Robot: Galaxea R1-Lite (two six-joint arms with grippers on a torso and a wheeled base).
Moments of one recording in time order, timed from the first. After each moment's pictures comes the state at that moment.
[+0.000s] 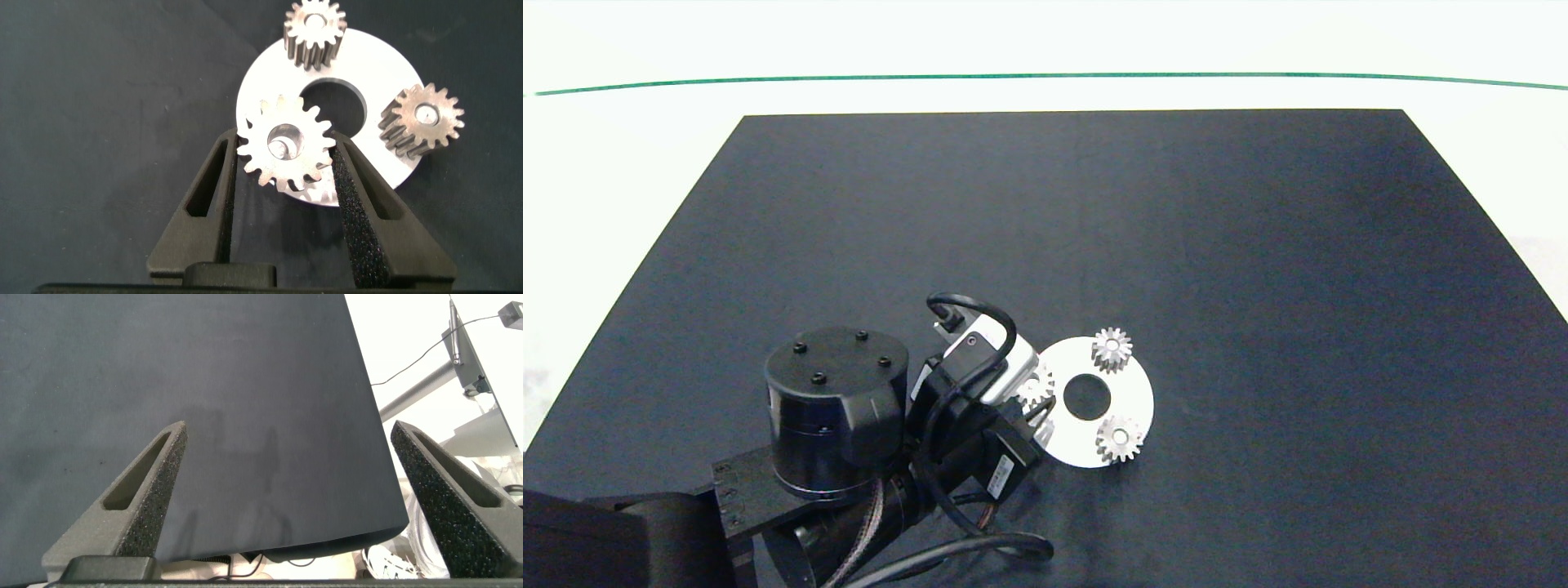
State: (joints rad) left arm -0.83 1.66 -0.60 -0.83 0.21 0.34; right arm 0.00 0.00 -0.45 0.48 -0.25 -0.18
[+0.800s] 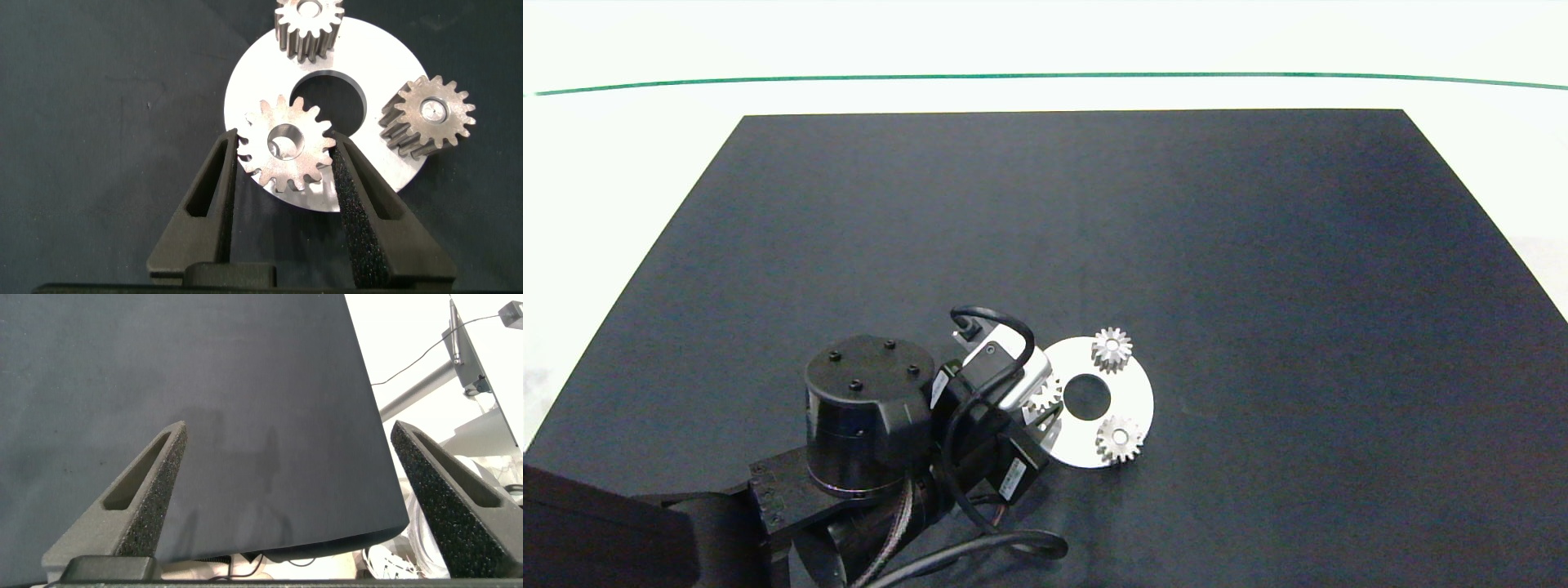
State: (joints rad) left arm -0.82 1.71 -0.60 -0.87 0.21 0.34; right arm 0.00 0.00 -0.45 0.48 -0.25 -0.18
